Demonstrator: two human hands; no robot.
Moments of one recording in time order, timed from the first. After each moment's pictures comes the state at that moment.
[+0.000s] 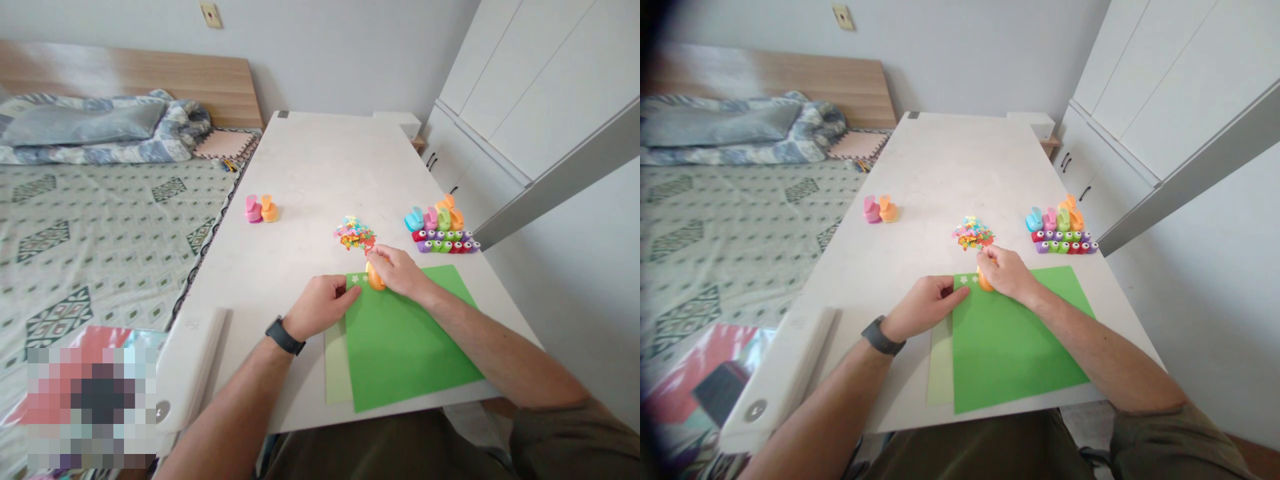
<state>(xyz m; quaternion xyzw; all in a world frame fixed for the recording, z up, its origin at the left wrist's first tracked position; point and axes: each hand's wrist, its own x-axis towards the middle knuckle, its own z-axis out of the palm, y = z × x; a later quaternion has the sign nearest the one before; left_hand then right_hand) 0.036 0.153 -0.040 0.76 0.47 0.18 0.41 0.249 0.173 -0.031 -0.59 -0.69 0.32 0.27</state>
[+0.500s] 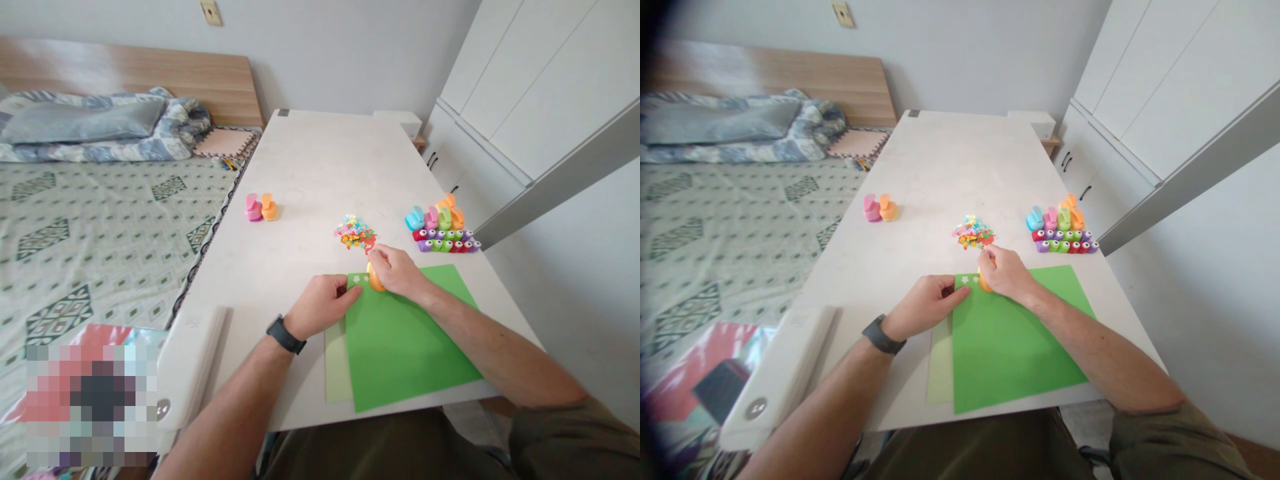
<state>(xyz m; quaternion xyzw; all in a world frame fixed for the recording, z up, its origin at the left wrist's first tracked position) 0.038 0.152 -0.037 0.76 0.48 0.18 0.41 0.244 0.175 -0.033 -0.60 -0.70 0.28 0.27</state>
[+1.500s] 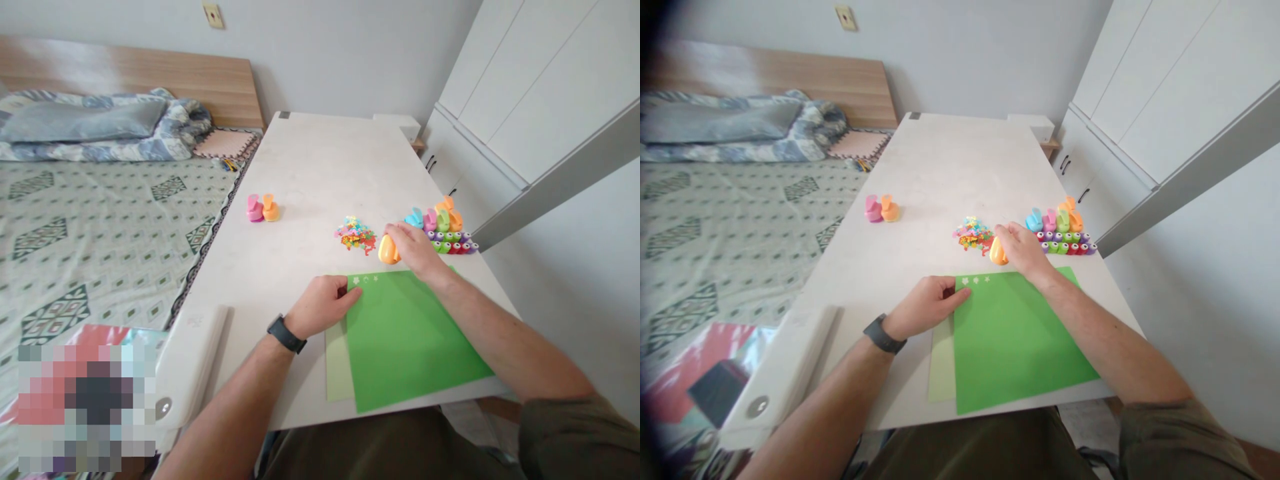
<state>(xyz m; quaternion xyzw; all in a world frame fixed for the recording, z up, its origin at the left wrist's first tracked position) 0.036 0.152 -0.037 0.77 0.47 0.17 0.40 0.273 0.205 -0.023 -0.64 -0.59 0.30 0.39</state>
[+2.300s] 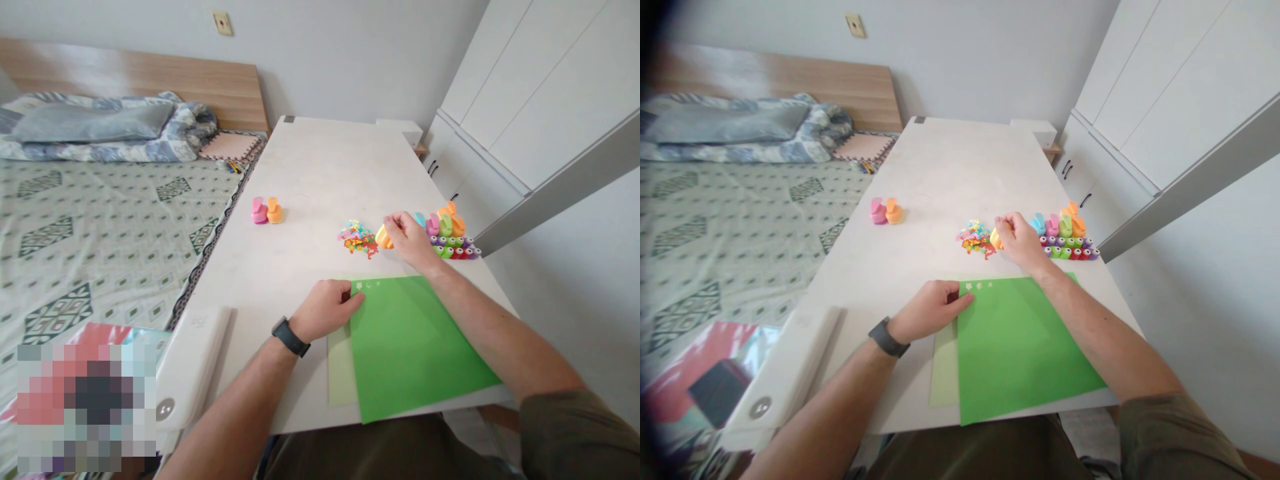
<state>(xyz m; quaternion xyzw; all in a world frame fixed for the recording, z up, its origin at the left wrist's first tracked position) 0.035 0.152 -0.040 0.77 0.47 0.16 0.40 0.271 0.231 -0.028 -0.59 -0.64 0.25 0.43</state>
